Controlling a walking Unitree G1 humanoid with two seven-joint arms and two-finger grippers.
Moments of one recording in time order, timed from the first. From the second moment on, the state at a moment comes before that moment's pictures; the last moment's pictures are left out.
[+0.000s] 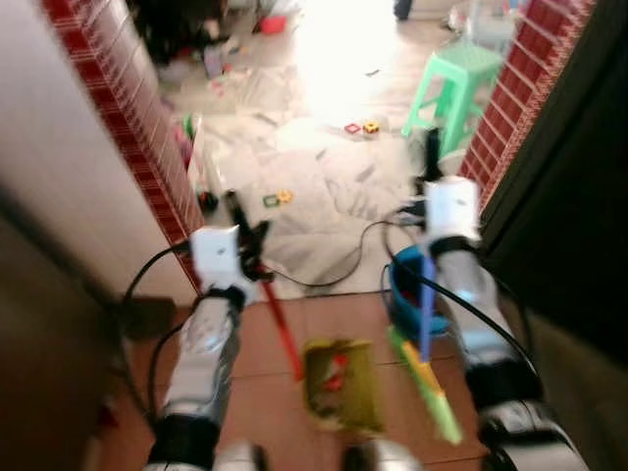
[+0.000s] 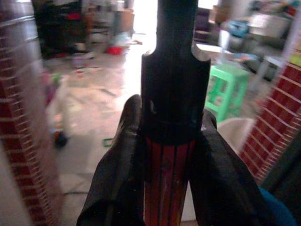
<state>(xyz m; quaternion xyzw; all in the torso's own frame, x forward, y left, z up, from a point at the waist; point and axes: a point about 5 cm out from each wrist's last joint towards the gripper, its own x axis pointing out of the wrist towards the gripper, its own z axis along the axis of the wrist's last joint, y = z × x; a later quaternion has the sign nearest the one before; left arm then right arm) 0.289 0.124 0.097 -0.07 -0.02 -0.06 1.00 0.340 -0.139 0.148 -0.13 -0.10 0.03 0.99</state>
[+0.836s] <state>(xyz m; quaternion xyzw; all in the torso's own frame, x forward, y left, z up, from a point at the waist) 0.271 0.152 0.110 -0.07 -0.03 -0.03 1.00 0.316 -0.175 0.153 -0.10 -0.13 -0.04 0.99</state>
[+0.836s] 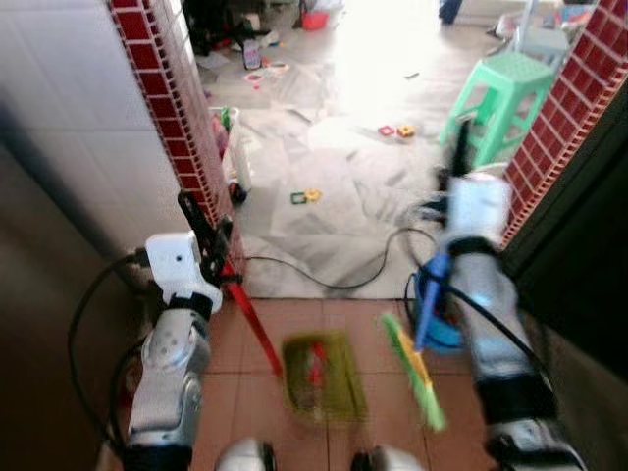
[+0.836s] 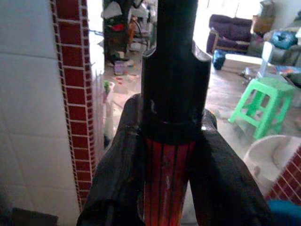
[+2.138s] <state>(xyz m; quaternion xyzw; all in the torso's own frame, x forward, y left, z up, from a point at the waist) 0.298 0.158 0.204 -0.18 -0.15 -0.01 0.97 0.307 -0.184 0.130 -0.14 -0.07 -0.03 0.99</state>
